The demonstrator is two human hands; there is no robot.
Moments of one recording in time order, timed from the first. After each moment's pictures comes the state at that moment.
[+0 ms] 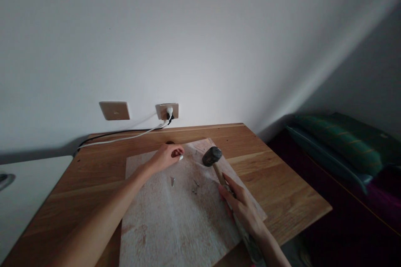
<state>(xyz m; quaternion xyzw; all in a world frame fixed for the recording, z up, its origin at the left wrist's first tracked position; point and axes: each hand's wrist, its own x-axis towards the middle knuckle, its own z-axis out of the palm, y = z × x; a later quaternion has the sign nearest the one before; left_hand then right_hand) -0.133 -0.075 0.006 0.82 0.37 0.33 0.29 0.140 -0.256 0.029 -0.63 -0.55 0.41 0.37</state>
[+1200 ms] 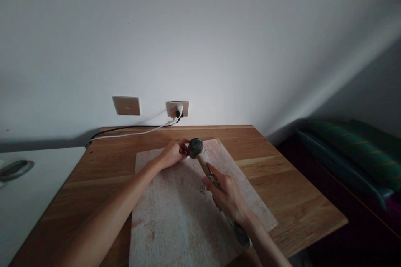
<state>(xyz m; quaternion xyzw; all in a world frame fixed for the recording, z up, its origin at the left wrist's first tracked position) -0.136 -0.078 0.017 0.78 0.41 0.34 0.33 0.081 -0.222 0.055 -0.58 -0.66 0.38 0.28</state>
